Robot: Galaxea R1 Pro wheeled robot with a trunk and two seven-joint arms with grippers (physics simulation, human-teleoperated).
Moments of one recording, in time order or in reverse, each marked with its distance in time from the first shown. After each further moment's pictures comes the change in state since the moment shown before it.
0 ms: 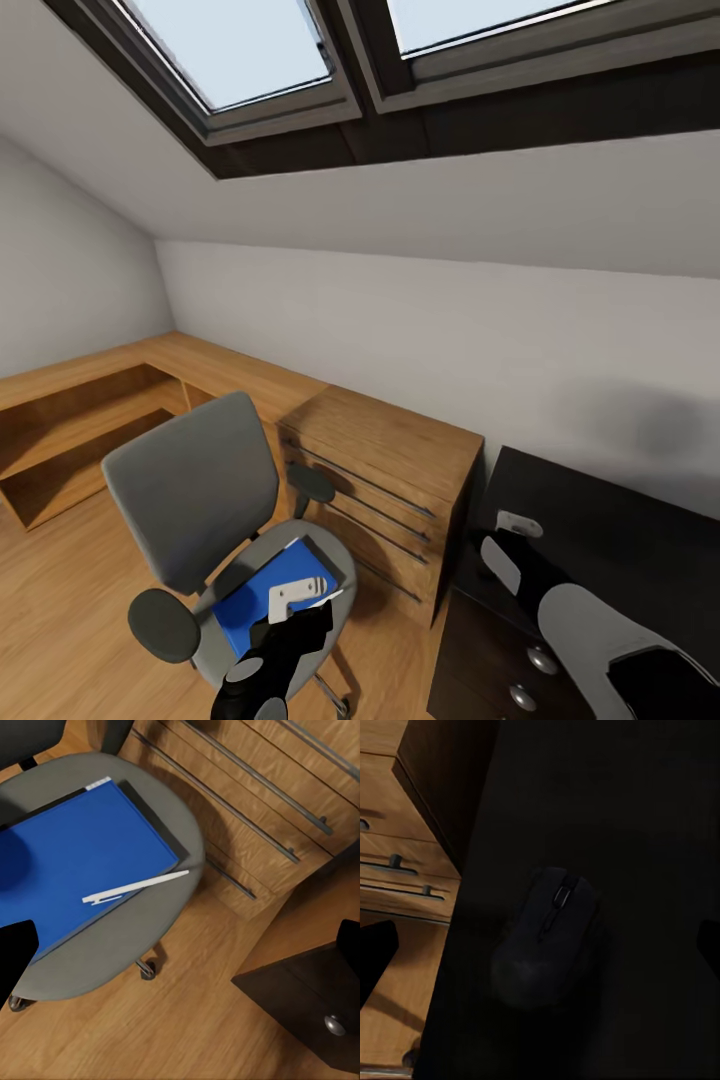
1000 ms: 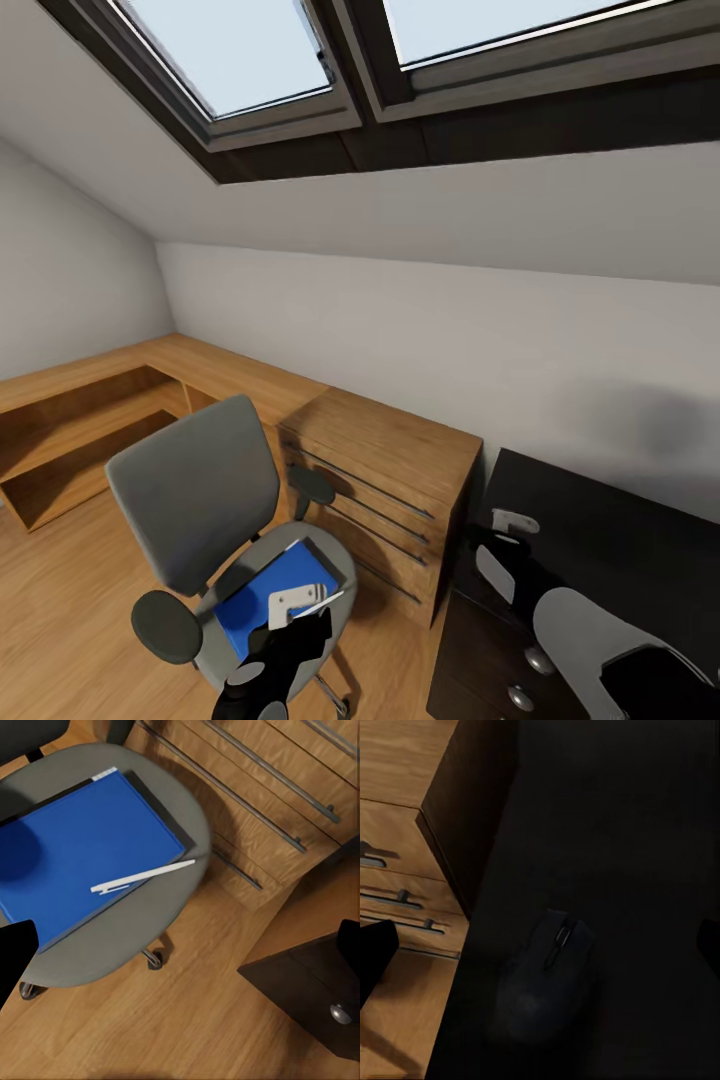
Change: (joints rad) left arm 0.000 0.001 -0.002 0.033 0.000 0.000 0.000; right arm 0.002 0.013 0.068 0.039 0.023 -0.145 0.003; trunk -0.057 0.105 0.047
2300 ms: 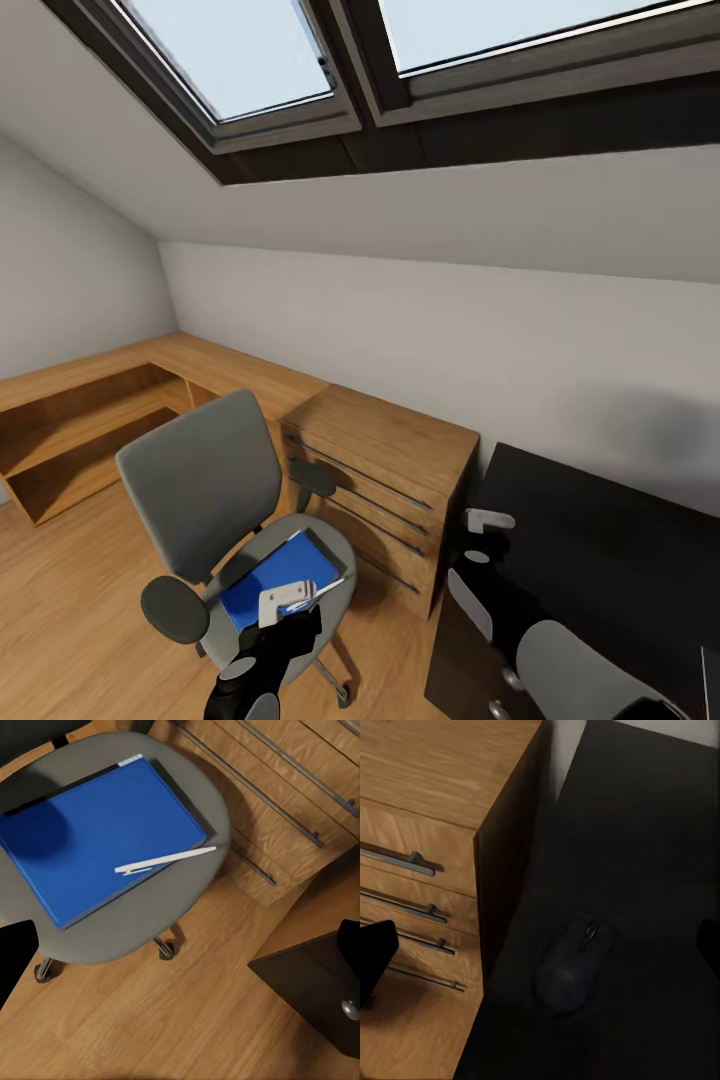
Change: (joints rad) left arm 0.000 0.002 0.045 0.010 0.000 0.000 0.000; right arm 0.116 0.057 0.091 -0.194 0.141 -0.082 -0.139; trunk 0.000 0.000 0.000
